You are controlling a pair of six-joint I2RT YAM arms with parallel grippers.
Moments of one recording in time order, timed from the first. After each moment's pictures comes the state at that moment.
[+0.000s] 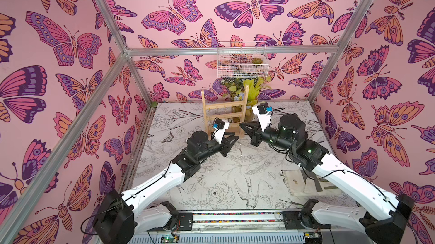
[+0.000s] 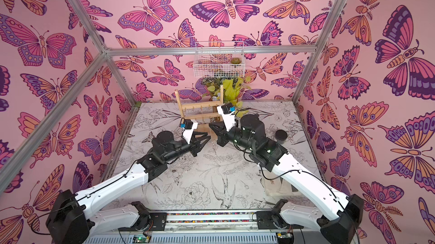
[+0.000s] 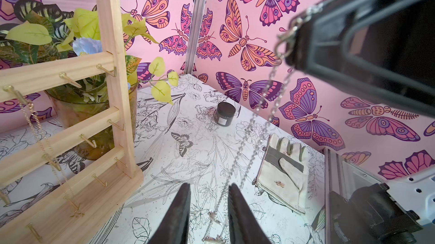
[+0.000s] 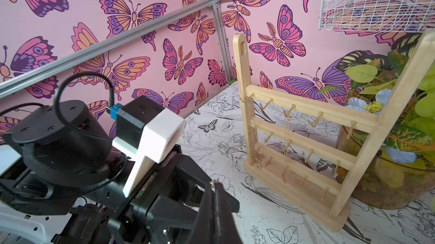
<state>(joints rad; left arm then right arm) -0.69 1.16 0.75 0.29 0.31 -0.19 0.75 1.15 1.13 -0.16 -0.21 0.24</state>
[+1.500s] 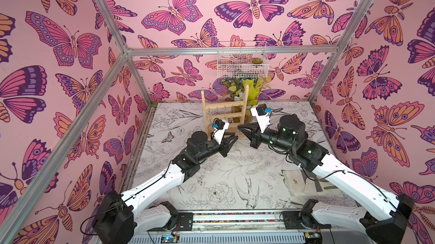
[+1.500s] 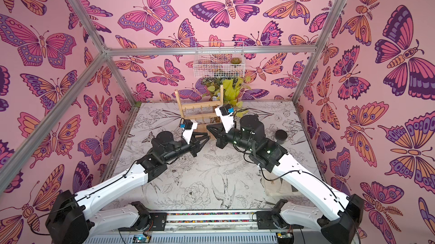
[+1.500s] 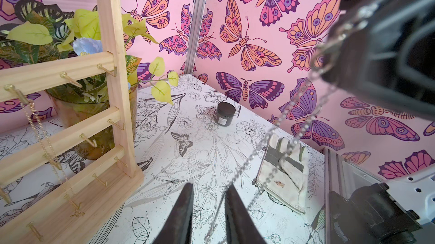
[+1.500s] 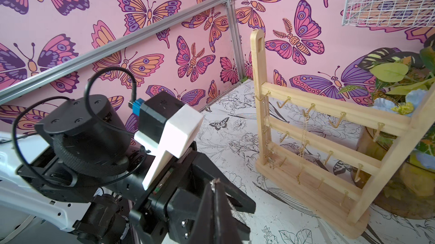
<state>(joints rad) -0.69 1.16 0.75 0.29 0.31 -0.19 0.76 1.14 1.13 -0.16 -0.27 0.25</state>
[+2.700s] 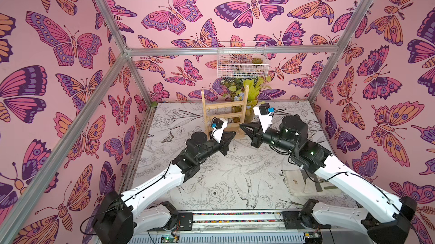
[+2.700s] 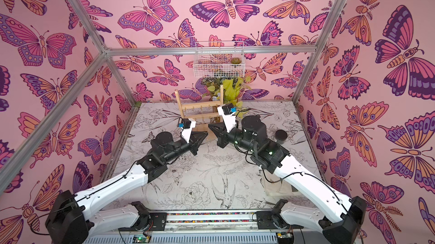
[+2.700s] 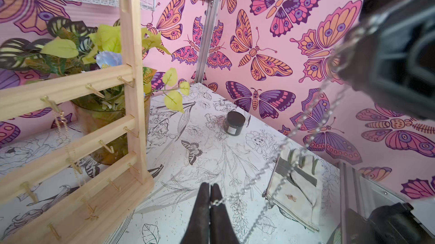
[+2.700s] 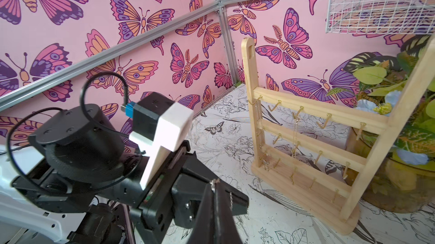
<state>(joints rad) -0.69 1.15 0.74 0.33 0.21 -0.19 0.77 1.12 1.13 -0.16 -0.20 0.26</state>
